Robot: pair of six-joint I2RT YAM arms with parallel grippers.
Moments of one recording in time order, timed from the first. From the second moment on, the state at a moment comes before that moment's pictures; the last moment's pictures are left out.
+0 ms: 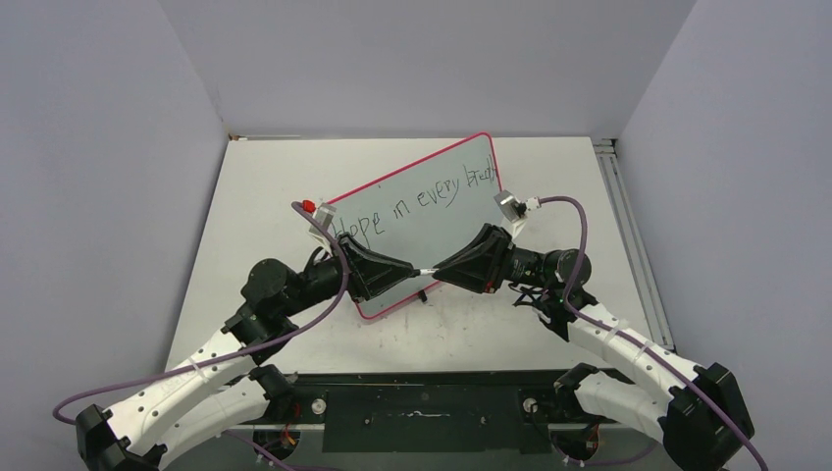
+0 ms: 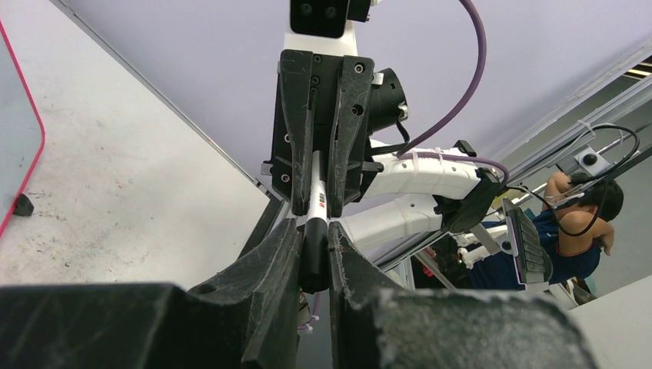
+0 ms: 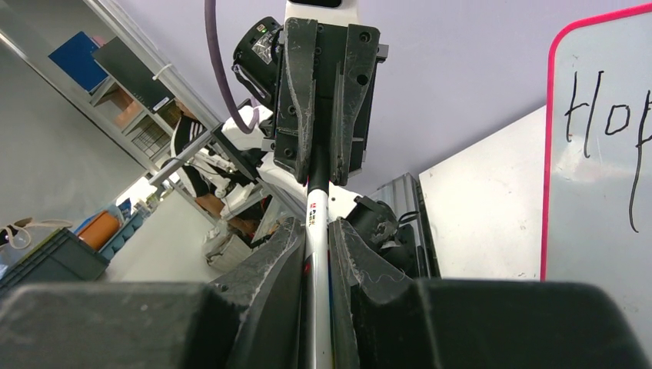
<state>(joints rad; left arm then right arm) -0.80 0.76 0.63 0.36 0.38 -0.94 0.60 1.00 0.54 0.95 -0.85 1.08</state>
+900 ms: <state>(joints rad) -0.84 0.82 0.75 0.18 0.33 -0.75 0.66 0.93 0.68 0.53 -0.76 0.80</state>
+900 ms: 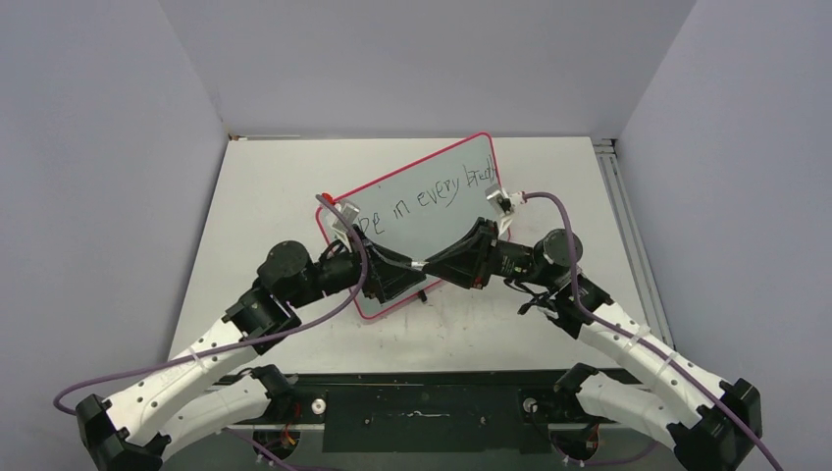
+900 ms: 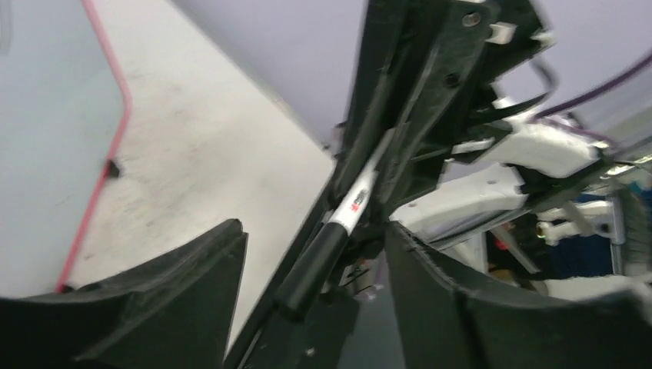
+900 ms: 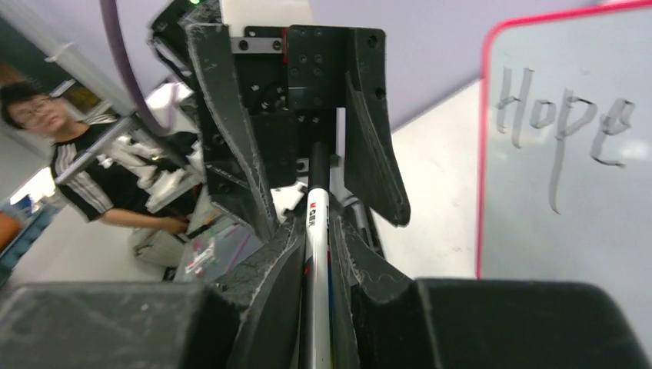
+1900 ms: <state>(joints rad) -0.01 0.79 0.82 -0.32 0.06 -0.33 0.55 1.12 0.55 -0.35 -0.30 0.51</state>
